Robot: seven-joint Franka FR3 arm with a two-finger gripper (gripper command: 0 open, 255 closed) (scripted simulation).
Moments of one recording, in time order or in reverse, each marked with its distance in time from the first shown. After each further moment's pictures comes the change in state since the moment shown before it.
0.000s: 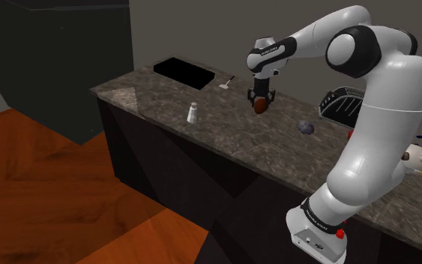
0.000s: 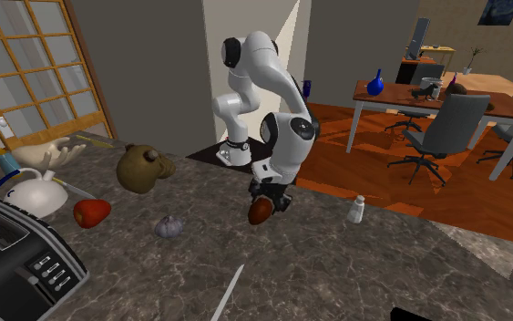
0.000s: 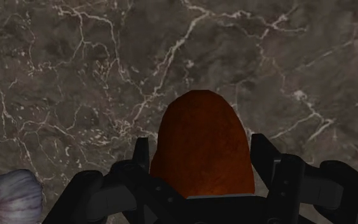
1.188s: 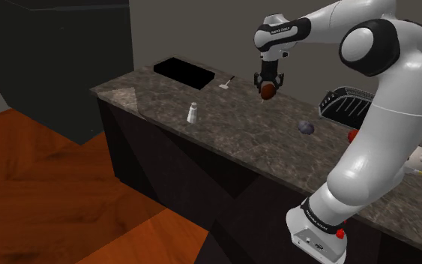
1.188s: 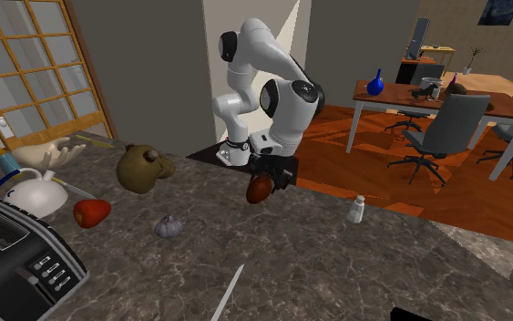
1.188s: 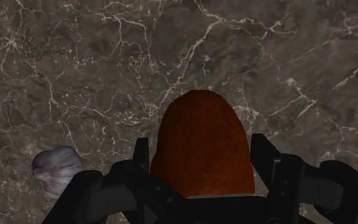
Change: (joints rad) arm 0.005 -0.100 -0.008 0.098 -0.011 -0.194 -0.030
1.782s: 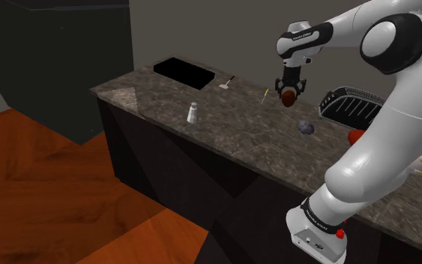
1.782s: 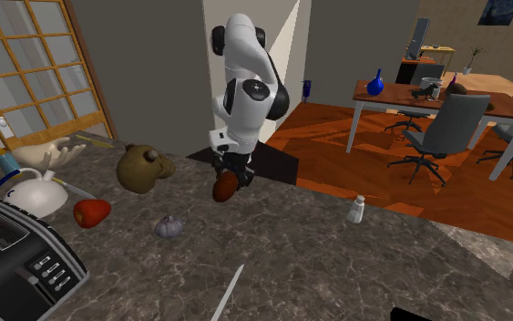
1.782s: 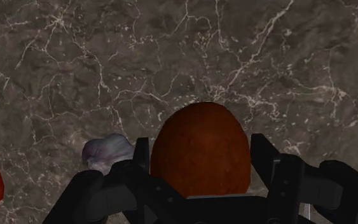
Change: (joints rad) arm -0.094 -0.118 -0.076 -0.177 -0.055 0.093 -0.139
